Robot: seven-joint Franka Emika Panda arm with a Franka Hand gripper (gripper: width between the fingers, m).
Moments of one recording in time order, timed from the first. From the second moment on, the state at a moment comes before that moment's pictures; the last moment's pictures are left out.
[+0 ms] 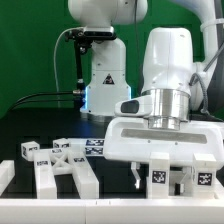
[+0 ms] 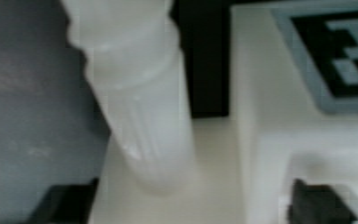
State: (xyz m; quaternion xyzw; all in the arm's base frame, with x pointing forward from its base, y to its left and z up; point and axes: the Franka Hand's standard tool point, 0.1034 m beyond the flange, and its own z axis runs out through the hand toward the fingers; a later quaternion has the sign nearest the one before) arm 0.569 0.055 0.010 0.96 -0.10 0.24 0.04
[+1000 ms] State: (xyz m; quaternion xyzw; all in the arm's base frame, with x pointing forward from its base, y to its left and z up) arm 0.532 0.004 0.038 0.98 -0.06 0.20 0.05
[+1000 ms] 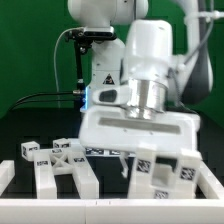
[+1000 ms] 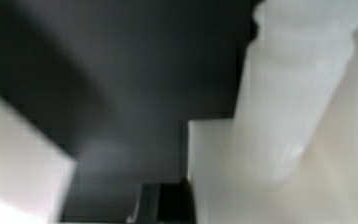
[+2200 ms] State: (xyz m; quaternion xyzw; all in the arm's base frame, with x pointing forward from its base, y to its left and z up) arm 0.526 0.014 0.088 0.98 -0.08 -0.17 -0.06
